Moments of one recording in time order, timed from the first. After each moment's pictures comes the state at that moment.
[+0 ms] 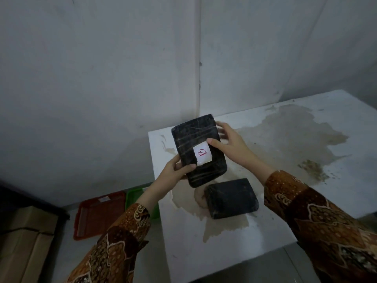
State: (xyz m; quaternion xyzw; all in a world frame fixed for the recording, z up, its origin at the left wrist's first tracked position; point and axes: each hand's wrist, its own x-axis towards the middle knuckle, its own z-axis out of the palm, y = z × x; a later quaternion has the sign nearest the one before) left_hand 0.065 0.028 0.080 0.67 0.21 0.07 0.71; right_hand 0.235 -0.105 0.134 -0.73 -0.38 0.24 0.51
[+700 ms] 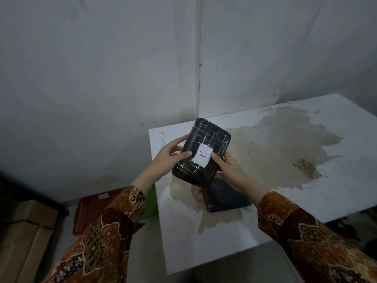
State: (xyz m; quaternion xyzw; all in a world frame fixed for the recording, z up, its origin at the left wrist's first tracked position) left_hand 0.061 0.028 0.118 0.73 0.21 0.10 0.64; right_hand 0.194 -0.142 0.083 -0.61 -0.22 0.42 0.63
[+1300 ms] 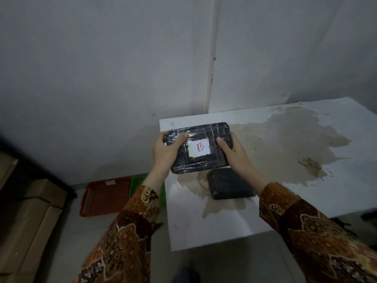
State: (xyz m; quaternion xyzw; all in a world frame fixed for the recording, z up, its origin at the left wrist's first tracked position) left_hand 0.020 -0.006 0.130 0.60 0.40 0.31 0.62; right_hand 0.167 -0.143 0.107 -0.69 -0.32 0.26 0.60
